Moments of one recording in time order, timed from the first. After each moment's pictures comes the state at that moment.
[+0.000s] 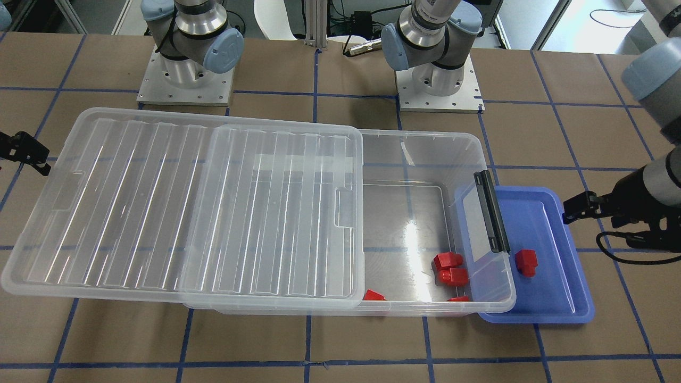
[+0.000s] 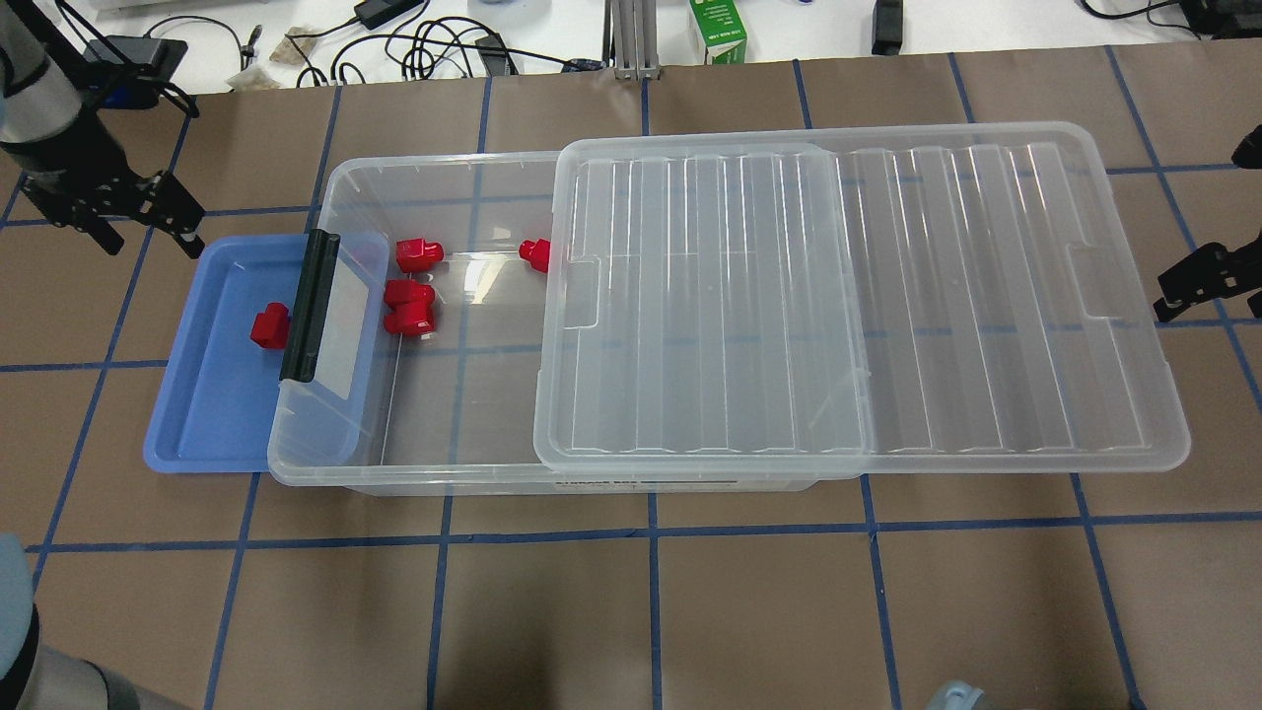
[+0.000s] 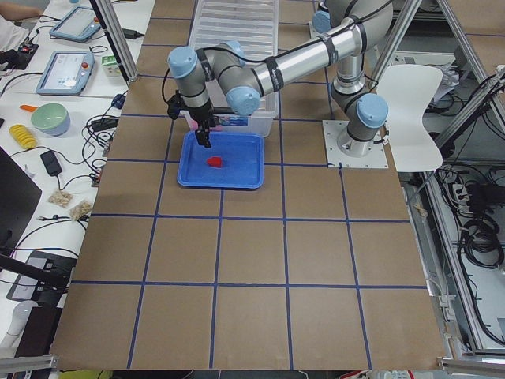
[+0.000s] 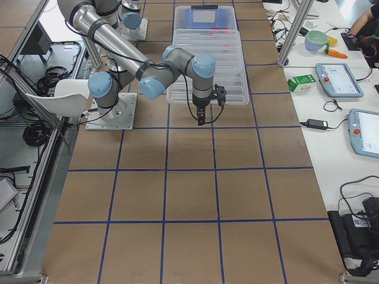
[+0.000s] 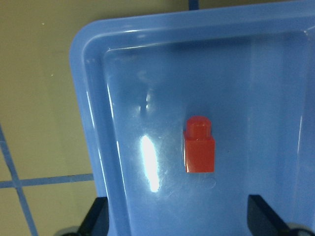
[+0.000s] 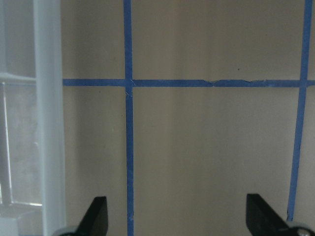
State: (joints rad) left arm -1.17 -1.87 -1.45 -1.50 1.65 0.48; right arm 0.95 -1.52 1.88 -1.93 -1.54 -0.63
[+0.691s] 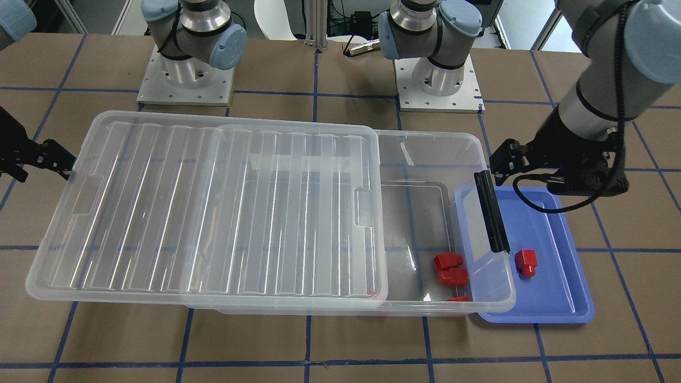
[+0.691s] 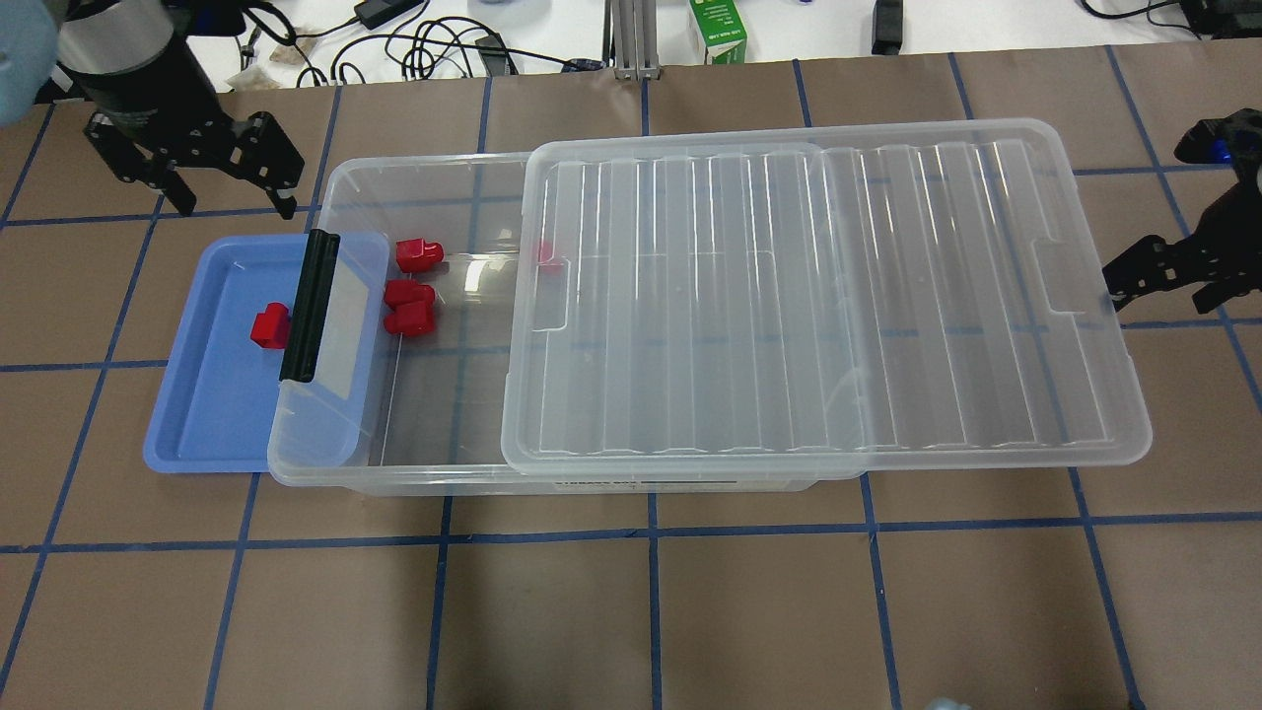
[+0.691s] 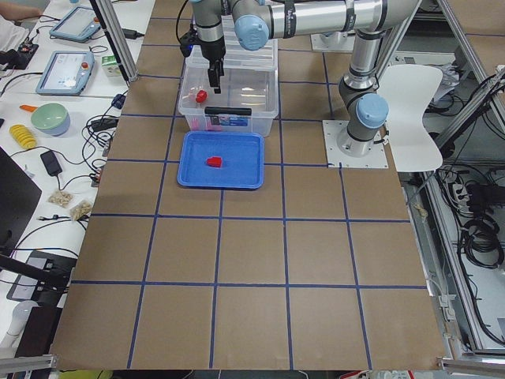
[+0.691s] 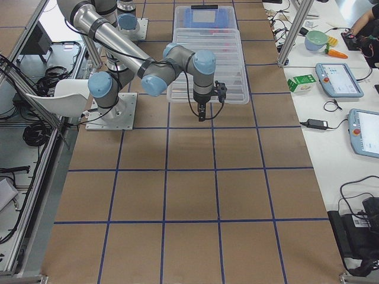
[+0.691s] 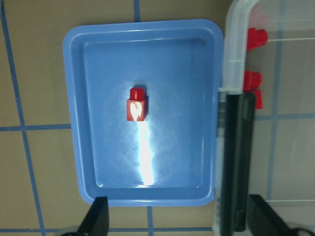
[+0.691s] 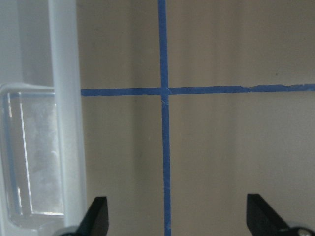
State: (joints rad) left arm -1.44 -1.72 -1.45 -1.61 1.66 0.18; right arm 1.06 -1.53 1.89 -1.93 -1.53 -0.48
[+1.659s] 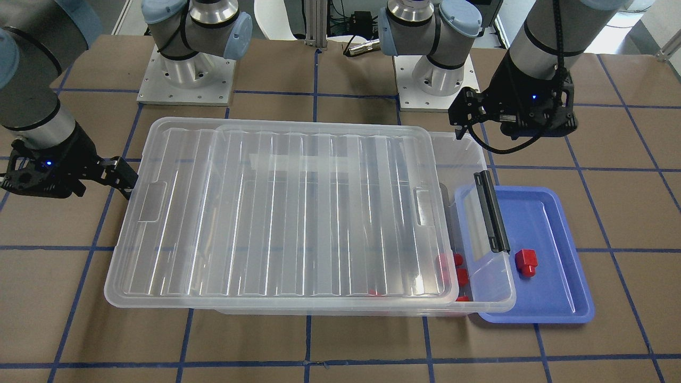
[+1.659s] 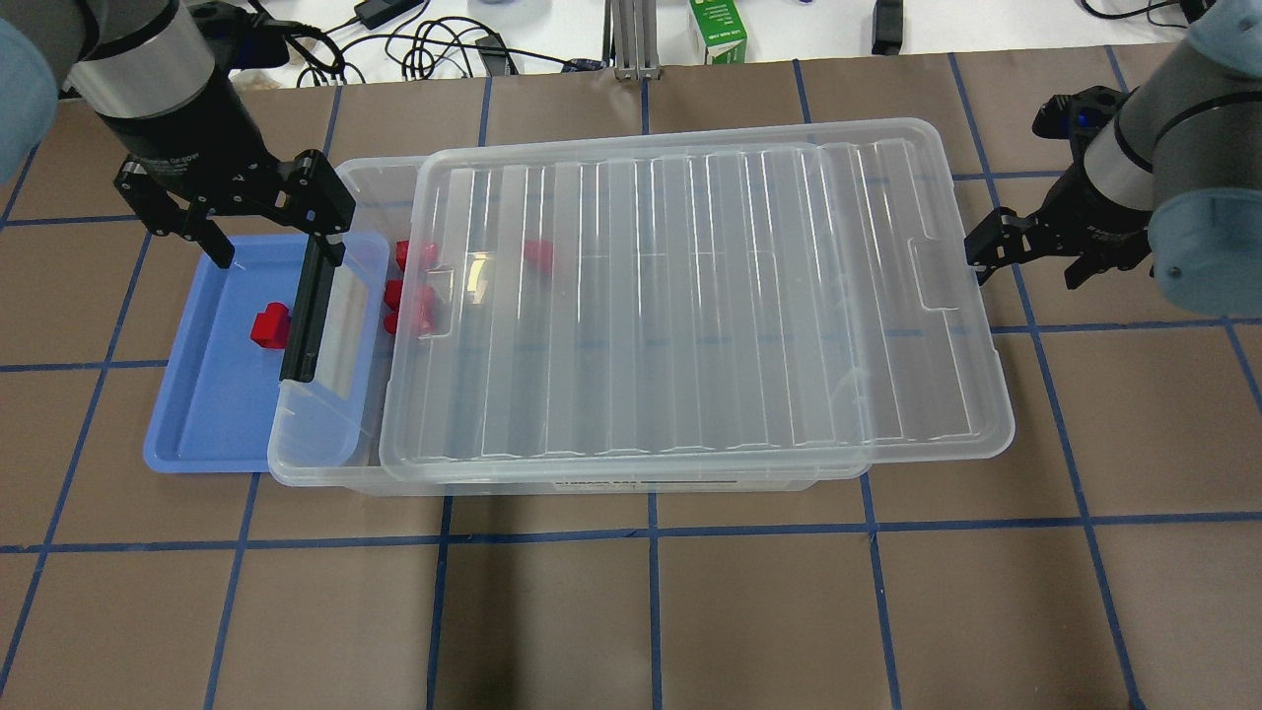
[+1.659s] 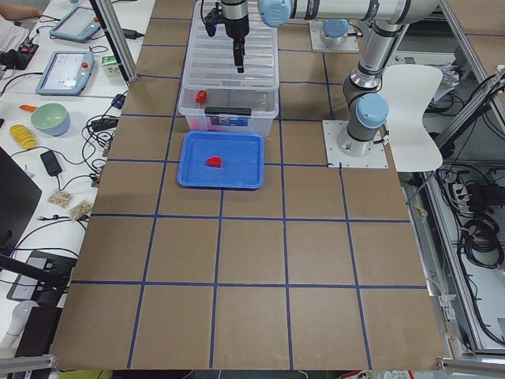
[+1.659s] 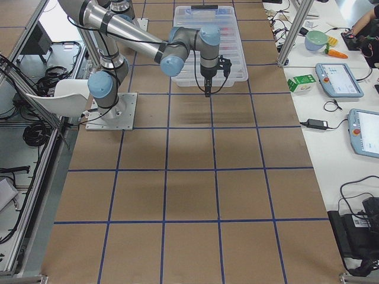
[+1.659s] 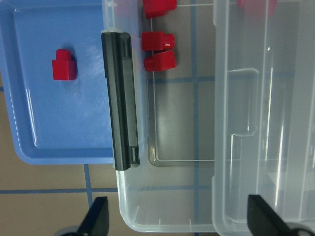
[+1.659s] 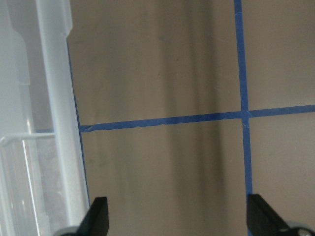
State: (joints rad) left arm -1.50 -1.58 -1.54 -1.70 1.61 0.06; right arm 1.31 -1.52 1.89 -2.01 -1.54 -0.18
